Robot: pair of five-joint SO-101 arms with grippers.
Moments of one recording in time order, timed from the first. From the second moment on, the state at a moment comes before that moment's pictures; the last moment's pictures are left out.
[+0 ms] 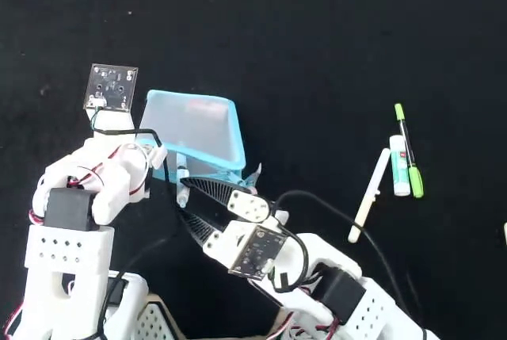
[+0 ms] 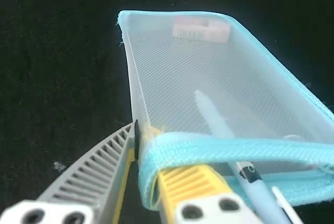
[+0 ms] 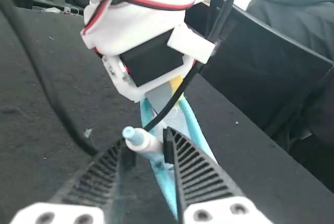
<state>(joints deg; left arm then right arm) 1.1 -57.6 41.4 71.6 -1.5 -51.9 -96.3 84.0 31.0 21.7</state>
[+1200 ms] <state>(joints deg) 1.1 -57.6 41.4 71.6 -1.5 -46.4 -79.5 79.7 23.3 21.7</state>
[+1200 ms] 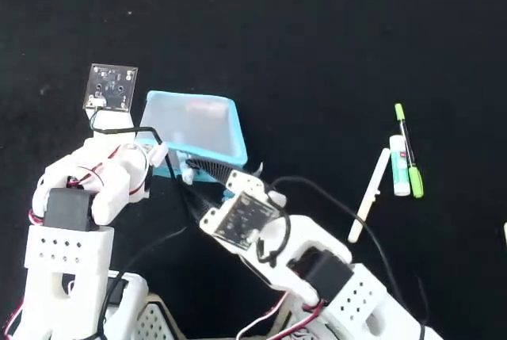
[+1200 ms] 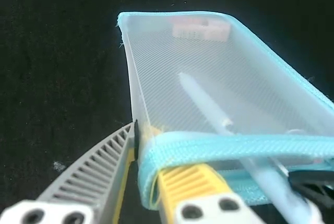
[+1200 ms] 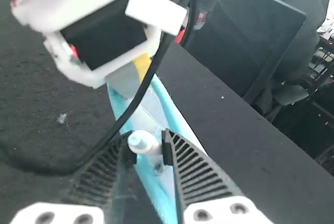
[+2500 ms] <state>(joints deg) 1.2 -57.6 41.4 71.6 -1.5 -43.4 -63.6 70.2 25.6 18.7</state>
